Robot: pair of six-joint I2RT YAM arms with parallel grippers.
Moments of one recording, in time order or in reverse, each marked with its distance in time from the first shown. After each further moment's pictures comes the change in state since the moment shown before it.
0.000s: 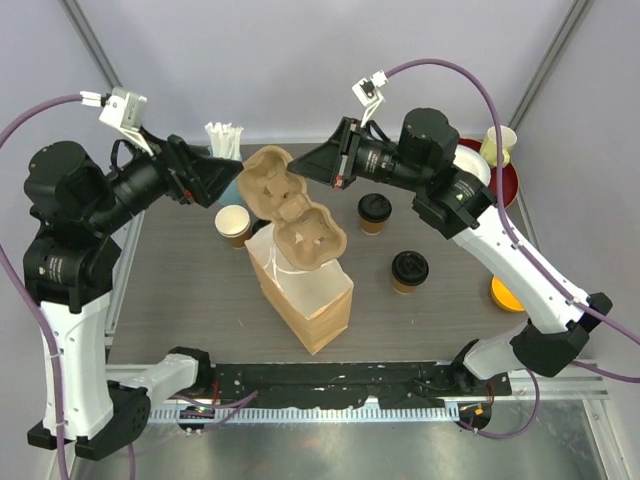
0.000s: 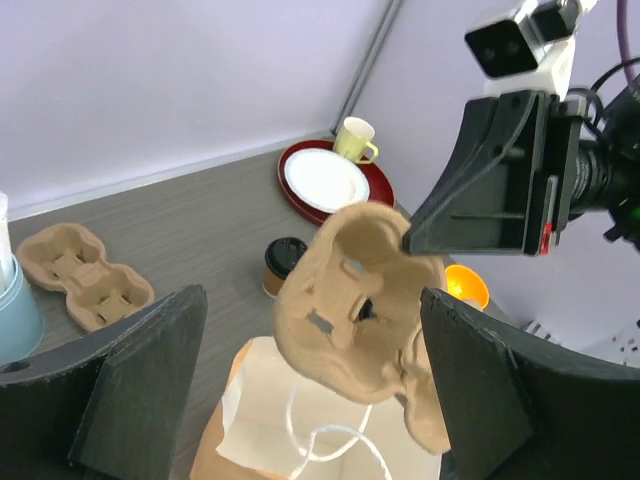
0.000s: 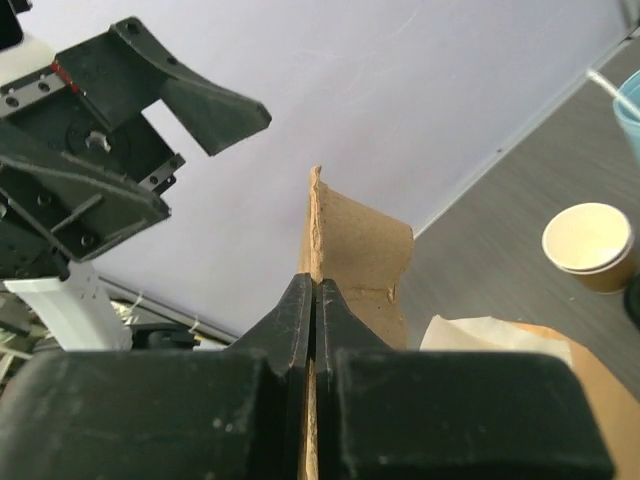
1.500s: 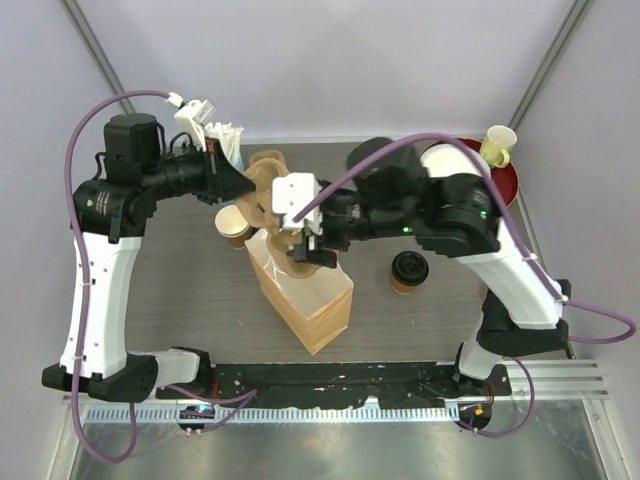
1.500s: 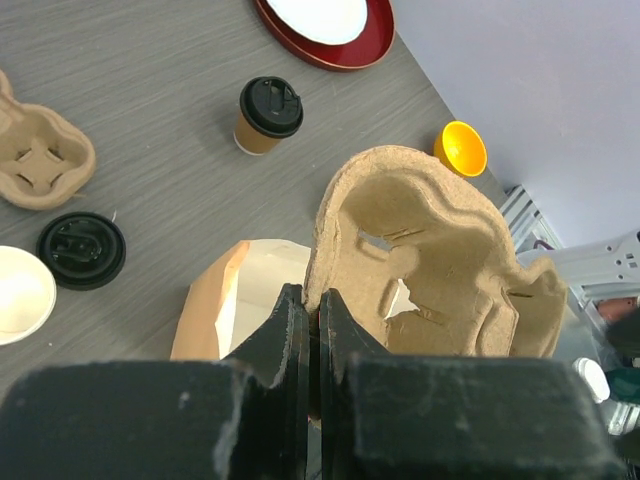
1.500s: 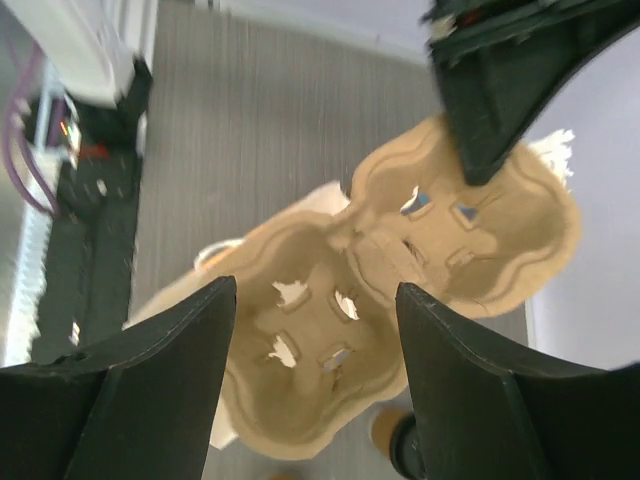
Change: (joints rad) left arm 0.009 0.204 0.000 -0.248 0.135 0.106; right arm 0.429 0.239 0.749 -0.917 0.266 -1.215
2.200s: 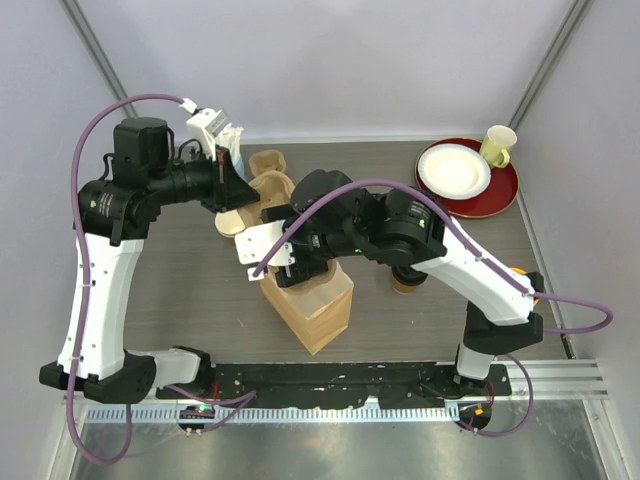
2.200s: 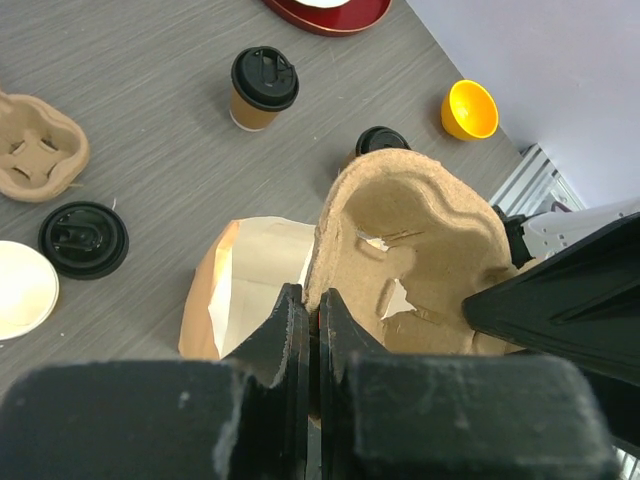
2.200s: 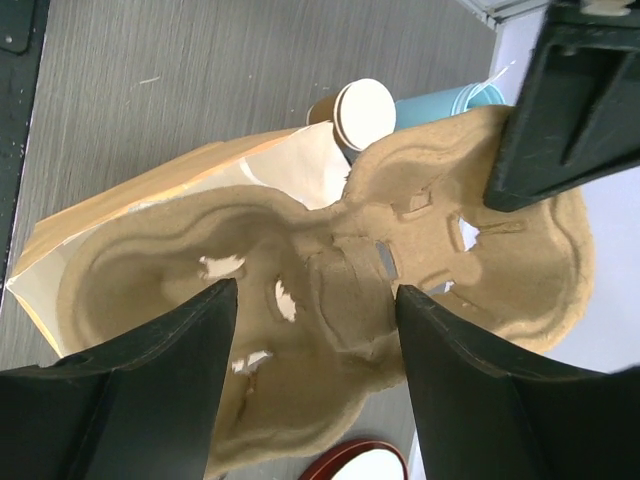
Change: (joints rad) left arm -0.064 0.000 0.013 -0.071 -0.026 0.088; right arm 0.081 0.105 -0.064 -0.119 0.217 -0.307
